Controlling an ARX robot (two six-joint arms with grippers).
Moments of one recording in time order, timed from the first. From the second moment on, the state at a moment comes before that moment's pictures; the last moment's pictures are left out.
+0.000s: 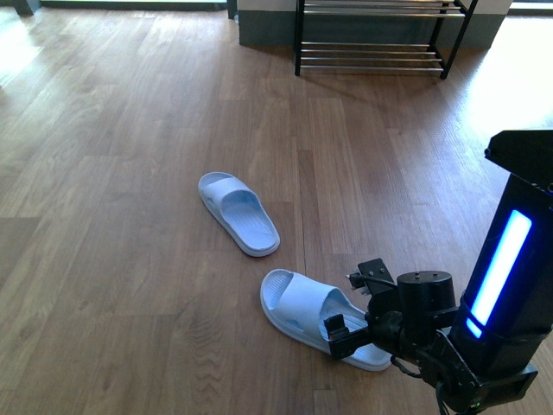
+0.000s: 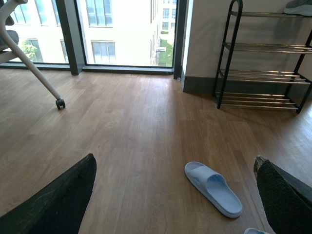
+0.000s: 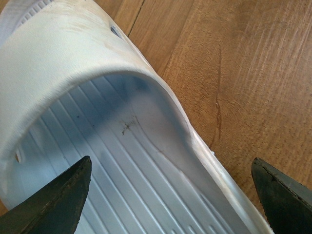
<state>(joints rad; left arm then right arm) 0.00 0.02 0.01 0.00 0.00 -0.01 0.08 3.09 1.31 1.00 -0.21 -0.03</state>
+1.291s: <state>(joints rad) 0.00 0.02 0.01 0.00 0.00 -0.01 0.07 2.76 1.00 1.02 -0.05 -0.30</state>
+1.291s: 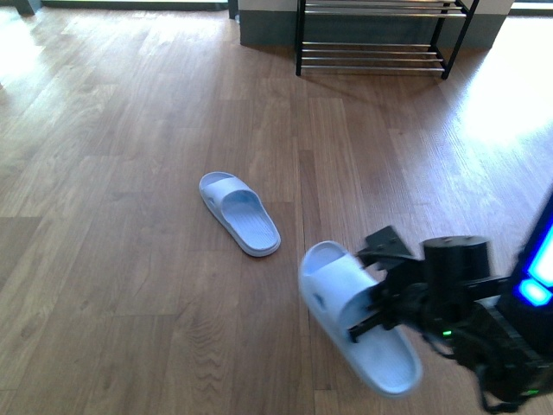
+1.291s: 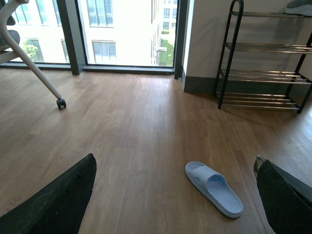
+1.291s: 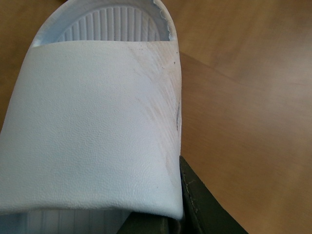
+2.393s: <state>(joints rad) 0.00 0.02 0.01 0.00 0.00 -0.01 -0.68 0.66 0.25 0.06 -0.42 -0.42</state>
